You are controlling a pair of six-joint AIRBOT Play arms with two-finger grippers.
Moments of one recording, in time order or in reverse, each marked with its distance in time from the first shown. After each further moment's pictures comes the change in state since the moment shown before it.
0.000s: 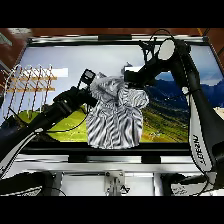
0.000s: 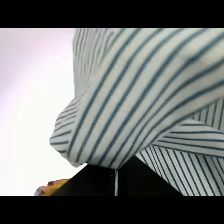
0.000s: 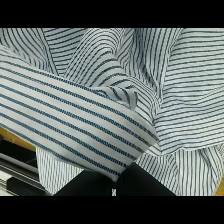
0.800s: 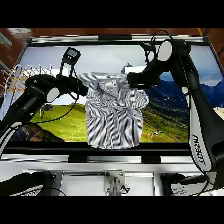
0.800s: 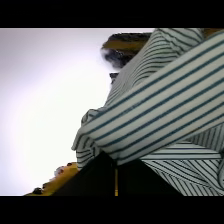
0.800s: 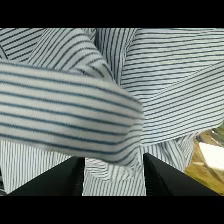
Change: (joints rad) left arm 0.103 0.084 0.192 -0.382 -0.259 0.298; right arm 0.000 -0.002 0.000 -0.123 0.020 -0.013
